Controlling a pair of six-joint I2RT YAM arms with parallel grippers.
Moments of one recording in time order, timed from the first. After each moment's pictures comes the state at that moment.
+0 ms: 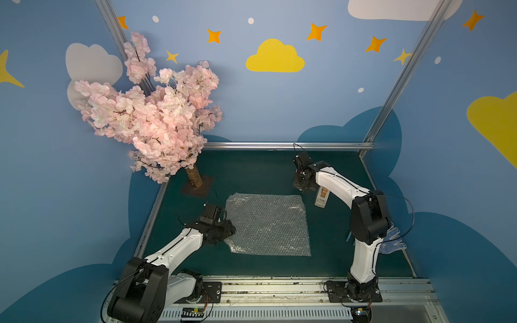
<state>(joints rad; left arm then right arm) -0.31 1.18 0.48 -0.42 0.21 -0.71 0.52 1.93 1.61 -0.82 0.20 0.61</state>
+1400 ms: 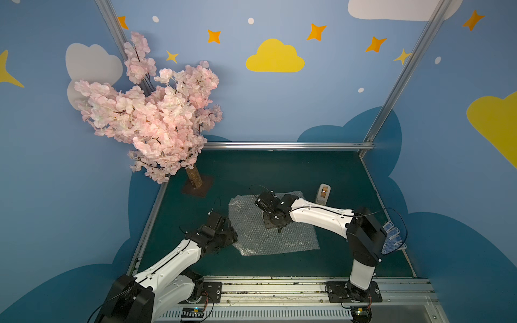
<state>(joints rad) -0.44 1.02 0.41 -0.46 0.09 -0.81 1.02 1.85 1.38 -0.83 0.20 0.73</state>
